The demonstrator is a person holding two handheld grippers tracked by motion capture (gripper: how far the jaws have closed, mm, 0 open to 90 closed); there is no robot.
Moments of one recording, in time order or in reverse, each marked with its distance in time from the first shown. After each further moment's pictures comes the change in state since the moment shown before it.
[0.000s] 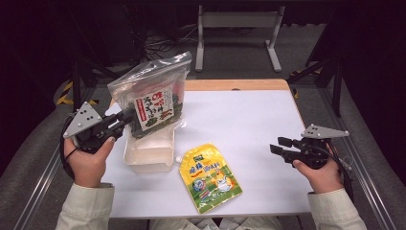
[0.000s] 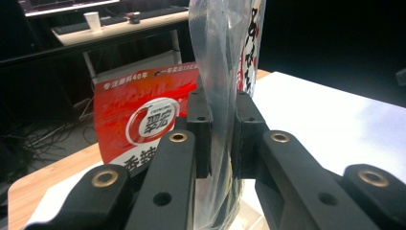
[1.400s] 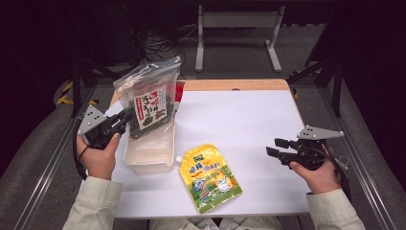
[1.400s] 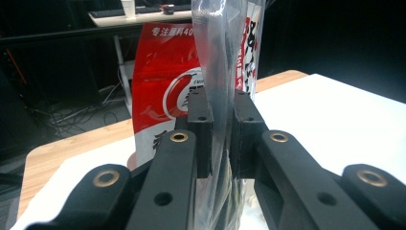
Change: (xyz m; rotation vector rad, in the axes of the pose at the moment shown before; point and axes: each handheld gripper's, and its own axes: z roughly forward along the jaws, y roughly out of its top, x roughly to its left) left arm 0.021 -0.040 0.029 -0.017 0.114 -0.087; right arm 0.004 -0.001 0.007 0.015 0.033 -0.019
